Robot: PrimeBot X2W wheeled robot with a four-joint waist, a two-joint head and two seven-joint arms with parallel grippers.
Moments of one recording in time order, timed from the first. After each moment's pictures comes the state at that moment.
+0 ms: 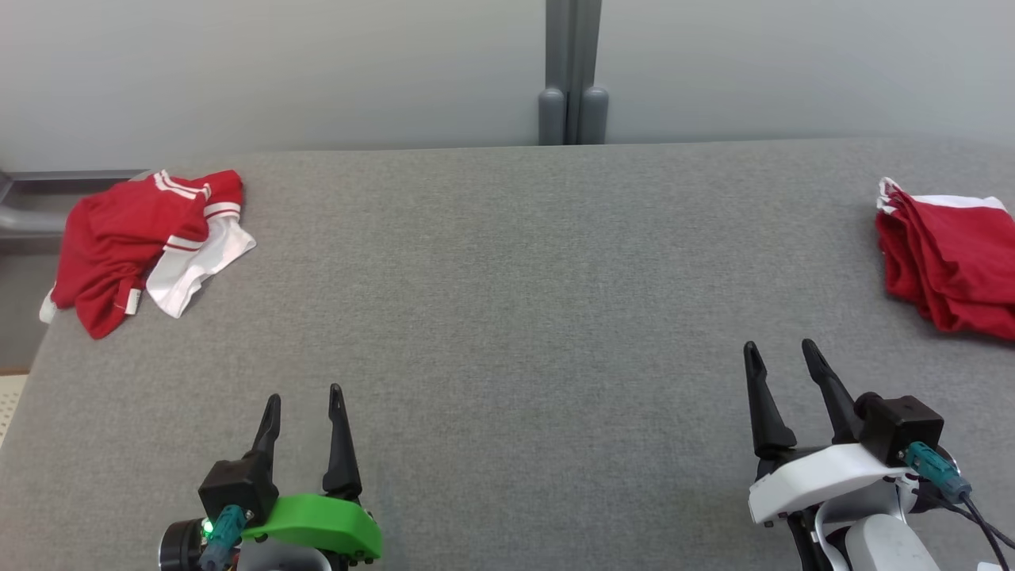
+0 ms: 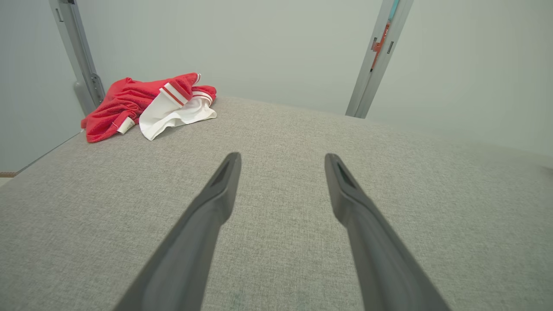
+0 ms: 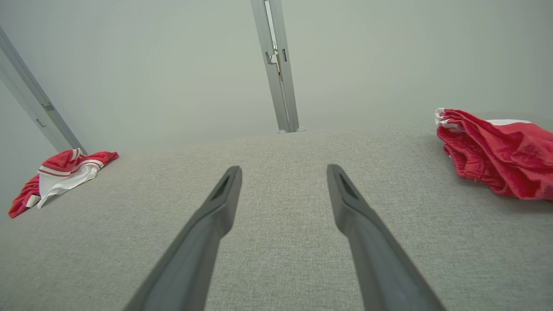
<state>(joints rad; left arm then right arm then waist) -0.05 0.05 -0.21 0.29 -0.33 0.13 -0.26 -0.06 -0.05 0.04 0.23 0.23 0.13 -0.23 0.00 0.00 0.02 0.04</state>
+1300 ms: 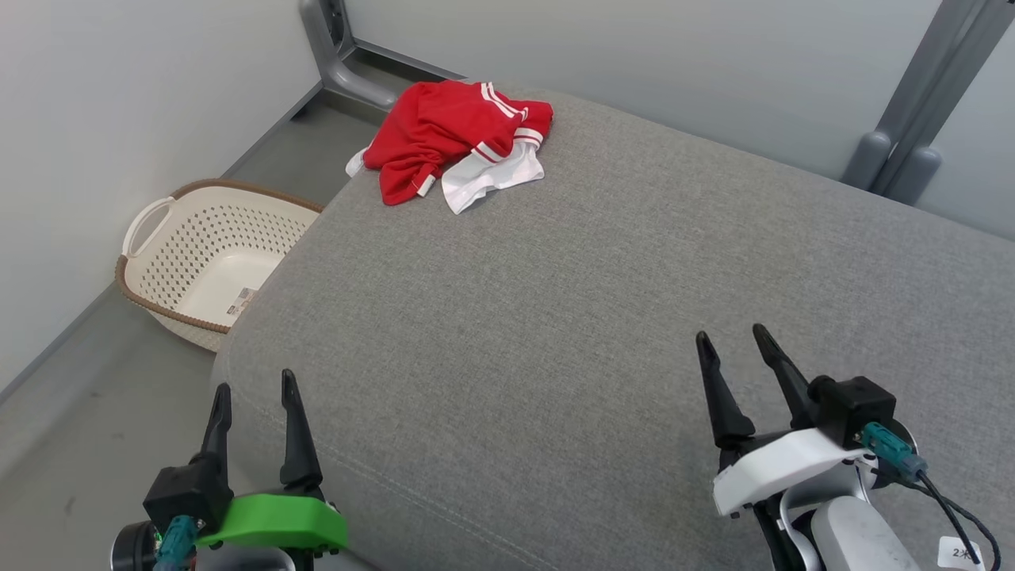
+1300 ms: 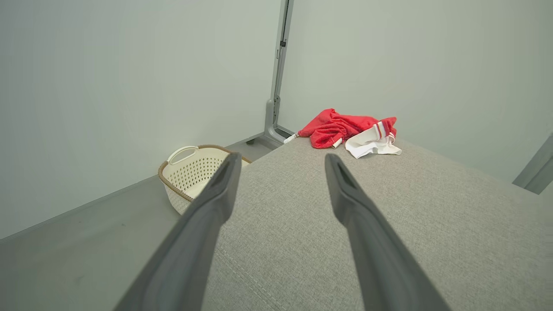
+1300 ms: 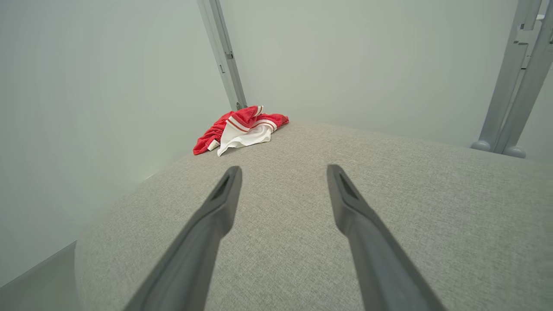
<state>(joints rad) -0.01 0.05 -0.12 0.16 -0.31 0.14 -0.26 -0.11 -0.05 0.14 0.25 0.23 0.13 -0.22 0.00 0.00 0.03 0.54</state>
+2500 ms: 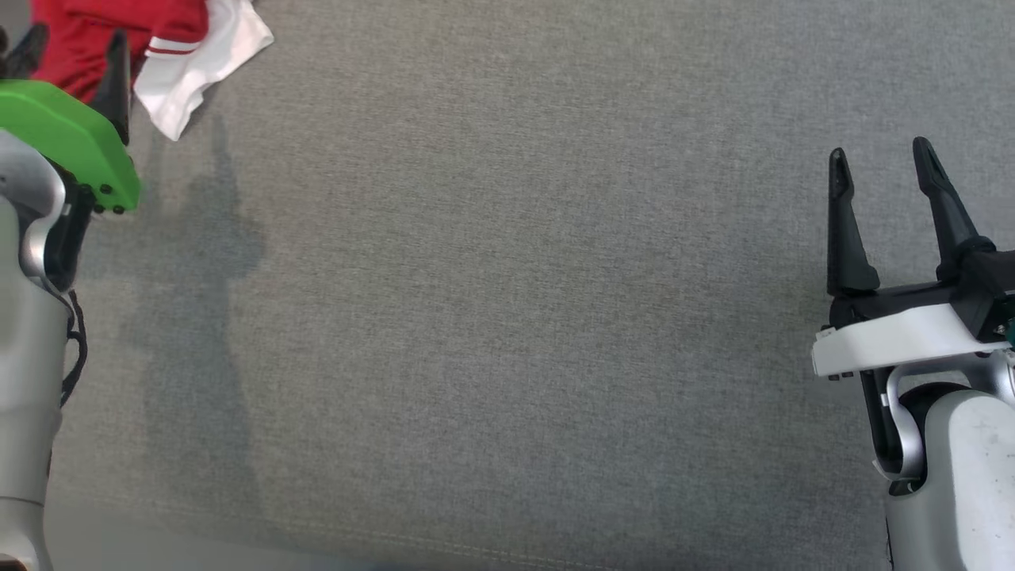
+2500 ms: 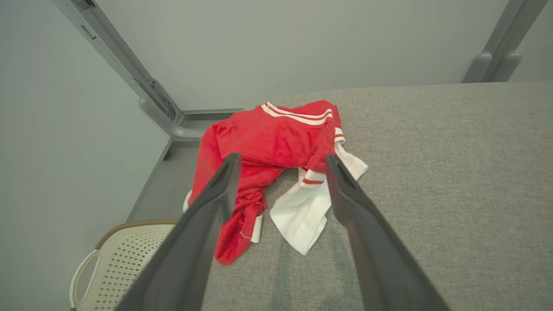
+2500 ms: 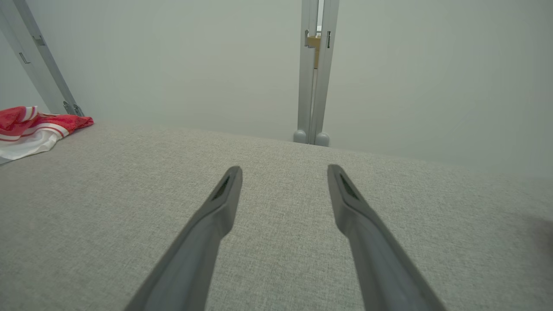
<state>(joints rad) -0.93 0.41 -0.25 0.69 -0.43 -0.13 0.12 -0.24 -0.05 -0.08 -0.16 -0.03 0.13 -0.04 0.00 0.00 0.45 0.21</state>
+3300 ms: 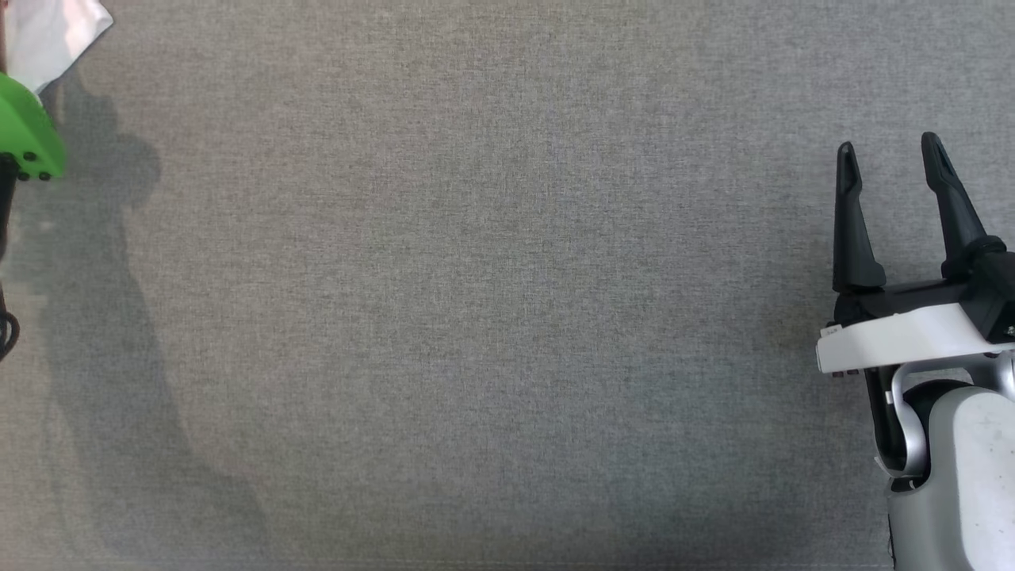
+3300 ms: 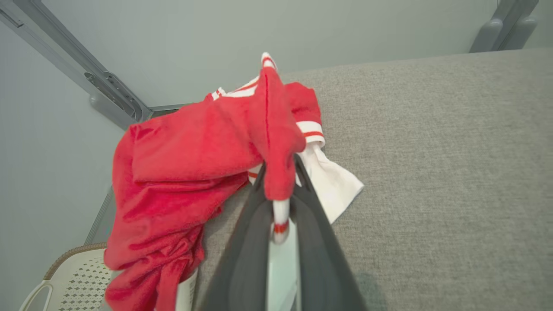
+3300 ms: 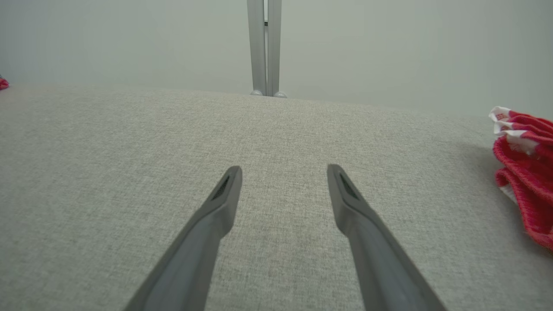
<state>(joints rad) -1.09 0.47 -0.36 0.96 -0.49 -0.12 -0.07 -0.24 -0.05 -0.09 -0.15 -0.02 0.13 -0.07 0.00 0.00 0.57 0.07</state>
